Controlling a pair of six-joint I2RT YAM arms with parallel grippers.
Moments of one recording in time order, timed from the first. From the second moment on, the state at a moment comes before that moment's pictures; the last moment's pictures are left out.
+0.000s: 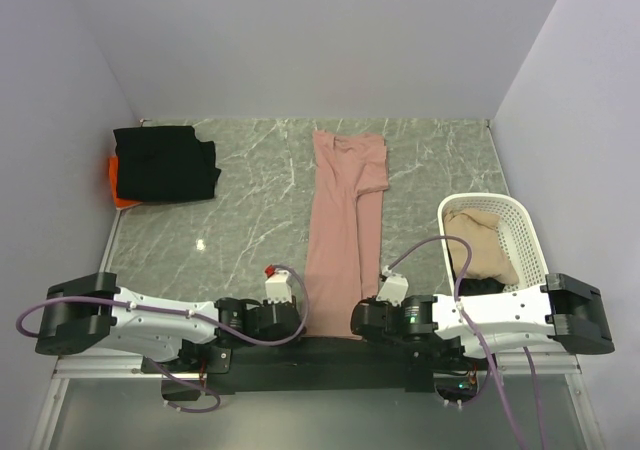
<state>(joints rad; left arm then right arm) -1.43 1.16 0.38 -0.13 -0.36 -1.27 1.44 1.08 0.47 -0.66 0.38 1.56</state>
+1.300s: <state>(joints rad) -1.01 1.15 0.51 -0.02 -0.28 -0.98 0.96 1.06 0.70 -0.60 0.44 0.97</state>
